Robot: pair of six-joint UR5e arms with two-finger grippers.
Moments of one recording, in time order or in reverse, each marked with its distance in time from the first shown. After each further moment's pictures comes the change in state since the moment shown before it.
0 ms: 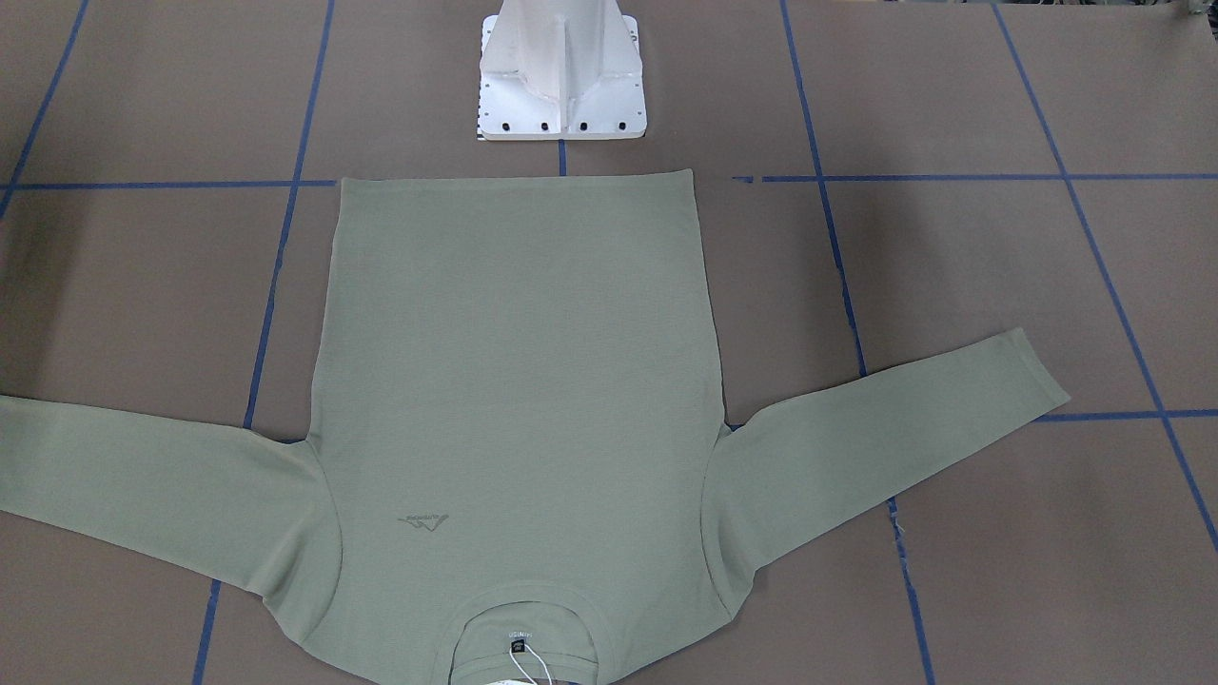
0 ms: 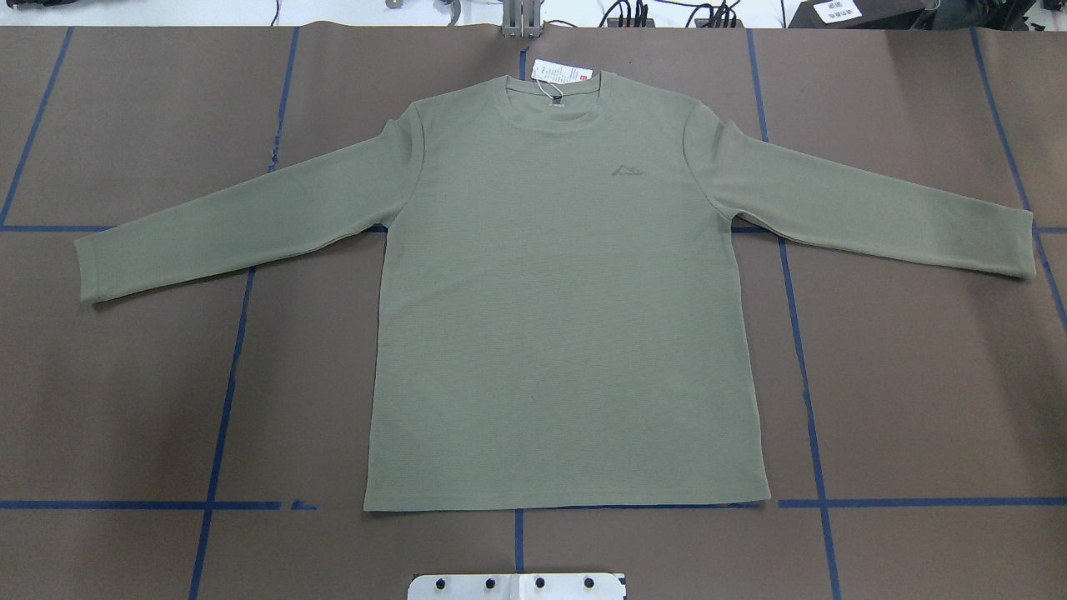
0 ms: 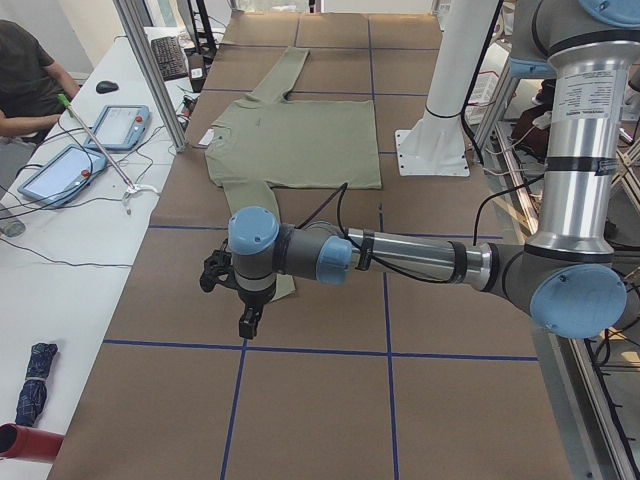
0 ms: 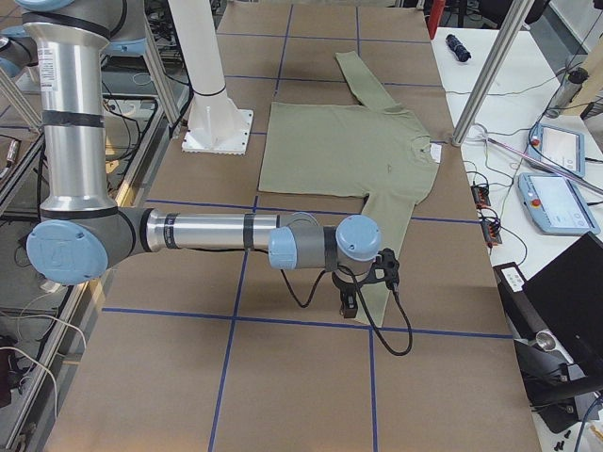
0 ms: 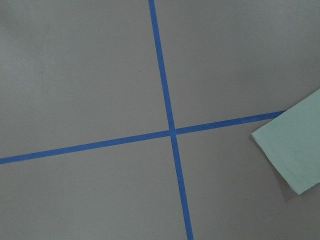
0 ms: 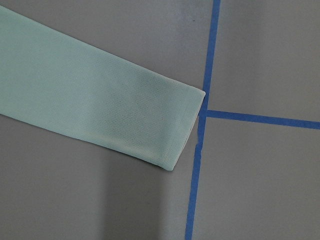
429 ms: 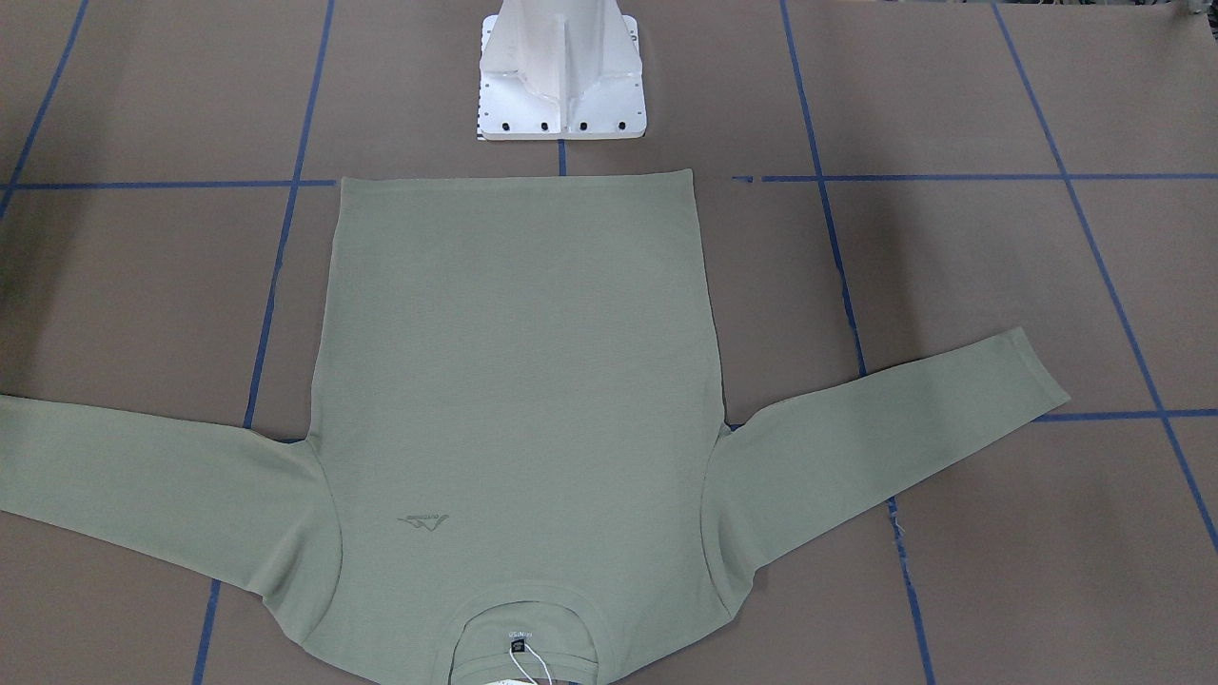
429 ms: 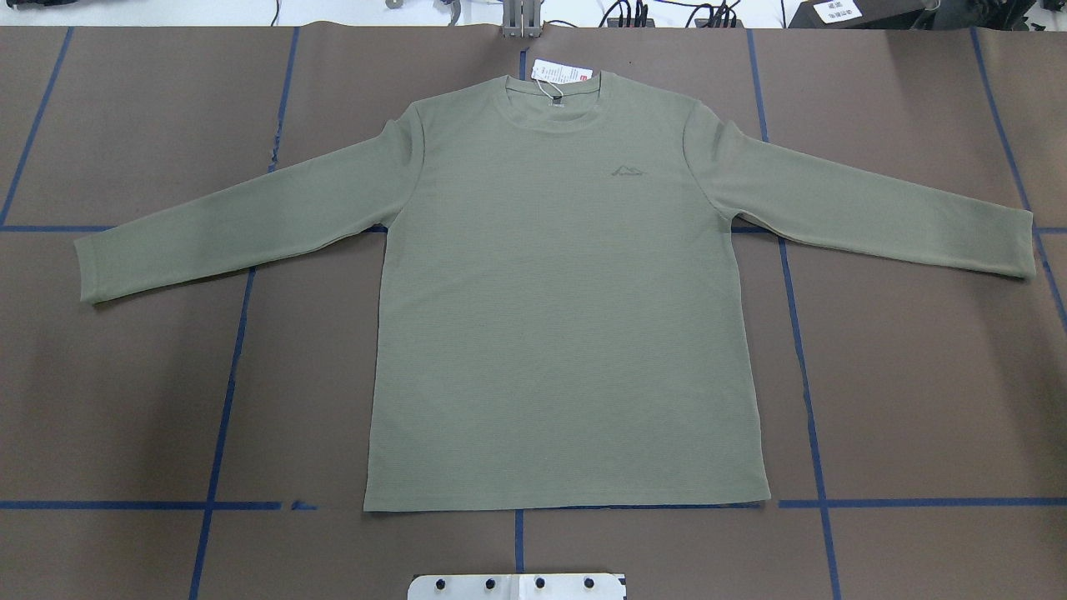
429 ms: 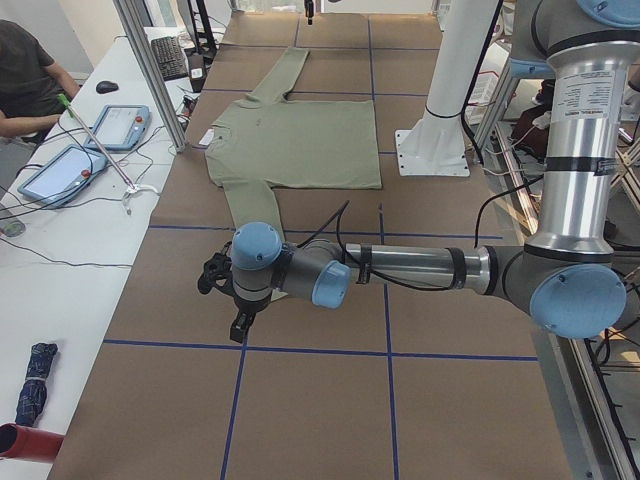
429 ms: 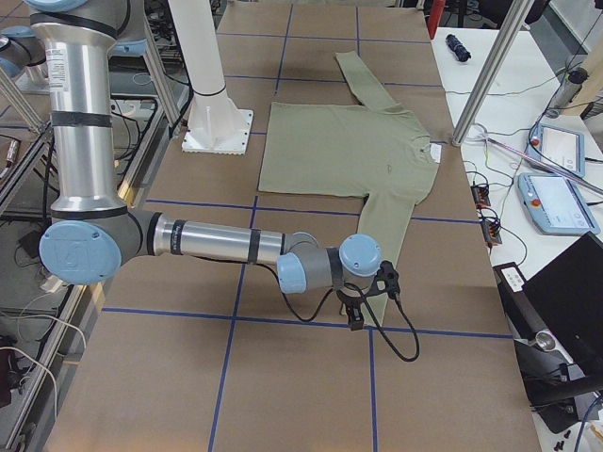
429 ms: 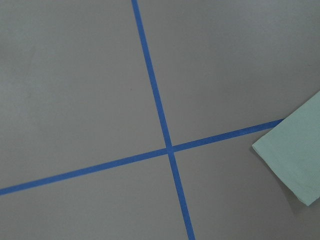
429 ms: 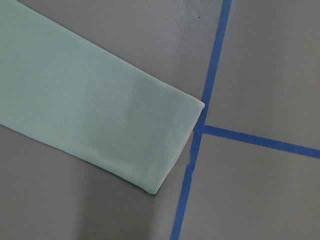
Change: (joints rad) left arm 0.008 -0.008 0.074 -0.207 -0.028 -0.006; right arm -0.083 0.038 -0.221 0.318 -0.046 0.030
